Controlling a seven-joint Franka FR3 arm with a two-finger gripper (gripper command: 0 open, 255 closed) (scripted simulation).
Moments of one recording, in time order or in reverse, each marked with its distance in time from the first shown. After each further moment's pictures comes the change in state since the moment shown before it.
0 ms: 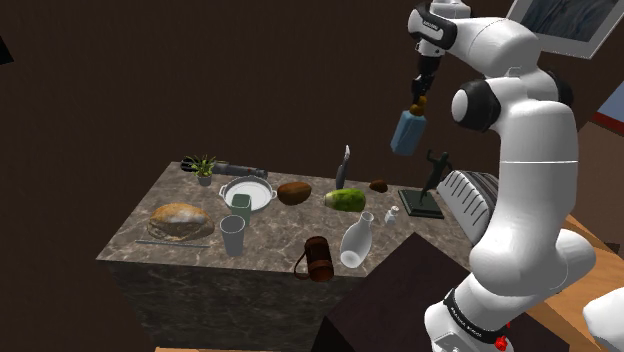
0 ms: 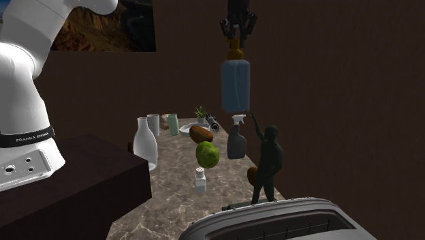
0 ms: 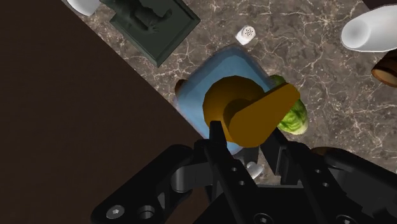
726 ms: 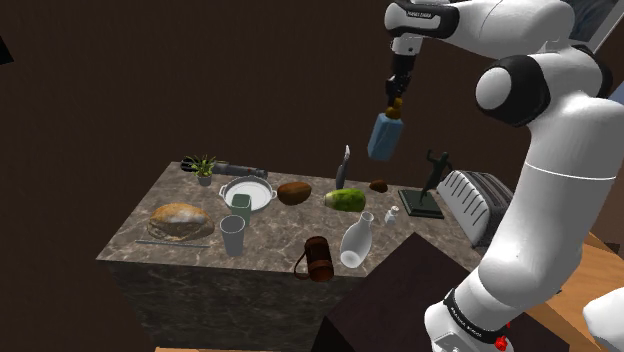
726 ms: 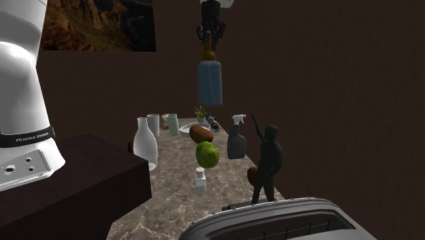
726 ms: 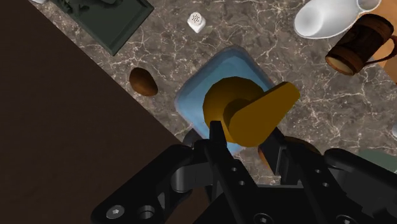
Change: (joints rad) arm 0.253 -0.269 0.037 -0.395 -0.093 0.118 0.232
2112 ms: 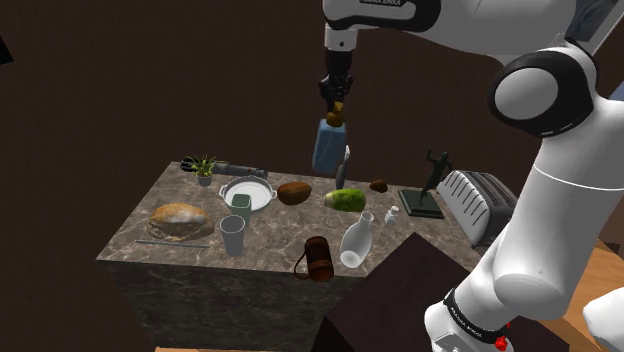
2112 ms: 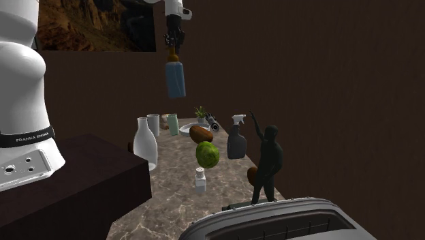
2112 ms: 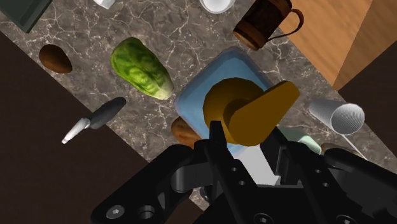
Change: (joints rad) arm 0.308 -0.076 0.174 -0.076 -0.026 -0.020 0.472
